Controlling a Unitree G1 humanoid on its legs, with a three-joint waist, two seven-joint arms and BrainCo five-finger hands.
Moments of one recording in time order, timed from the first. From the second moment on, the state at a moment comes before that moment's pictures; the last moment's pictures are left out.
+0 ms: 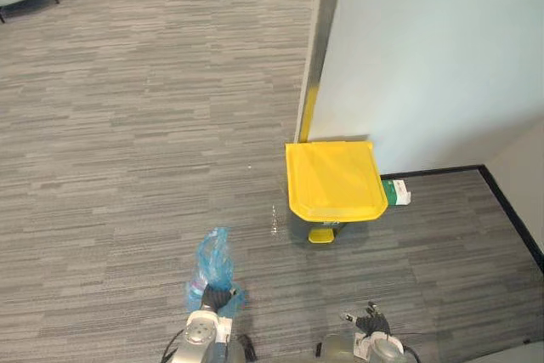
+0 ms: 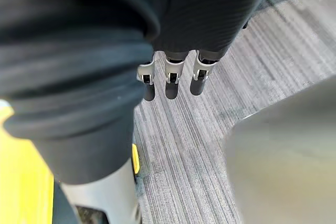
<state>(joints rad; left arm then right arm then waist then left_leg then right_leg) 0.11 0.13 -0.13 0.70 0.02 -0.08 0.13 0.06 0.01 -0.21 0.89 0.00 -0.03 -0.17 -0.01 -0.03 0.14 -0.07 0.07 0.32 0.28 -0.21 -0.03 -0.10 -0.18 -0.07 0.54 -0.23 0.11</state>
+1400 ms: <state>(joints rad) 0.04 0.07 -0.08 0.73 0.01 -0.09 0.13 -0.01 -0.01 -0.24 0.83 0.00 -0.02 -0.17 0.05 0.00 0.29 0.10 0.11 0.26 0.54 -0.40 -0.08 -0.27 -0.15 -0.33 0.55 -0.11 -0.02</state>
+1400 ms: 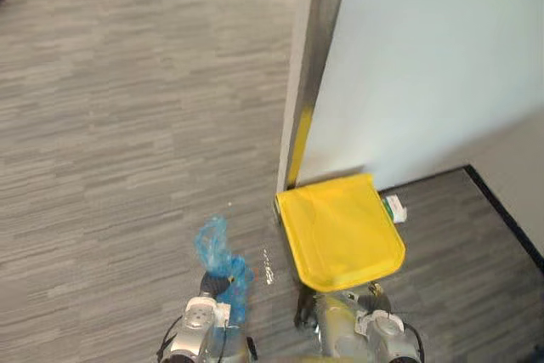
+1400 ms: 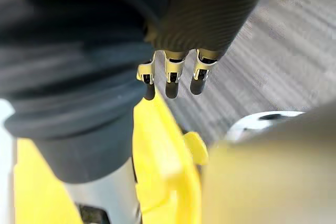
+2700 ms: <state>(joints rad) 0.07 0.07 -0.10 0.78 -0.03 -0.08 0.13 0.06 -0.04 -0.25 0.96 0.00 -0.02 -0.18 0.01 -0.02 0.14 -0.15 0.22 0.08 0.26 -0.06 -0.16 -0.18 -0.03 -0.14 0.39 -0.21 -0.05</state>
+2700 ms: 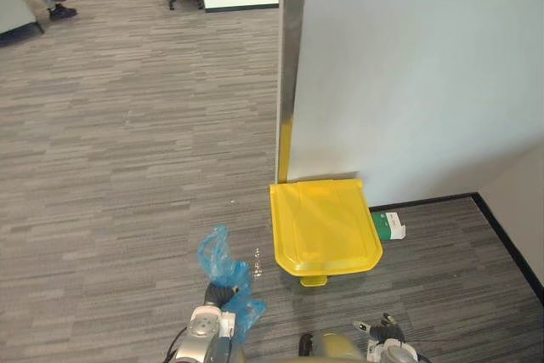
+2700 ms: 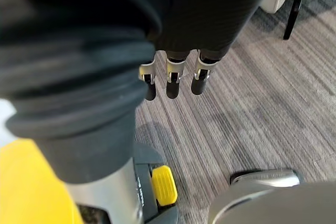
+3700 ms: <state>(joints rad) 0.06 0.06 -0.11 0.80 -0.03 -0.08 0.14 0.07 -0.05 -0.27 0.96 0.02 -0.03 -0.19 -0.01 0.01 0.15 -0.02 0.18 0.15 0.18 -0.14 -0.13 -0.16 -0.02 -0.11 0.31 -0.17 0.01</state>
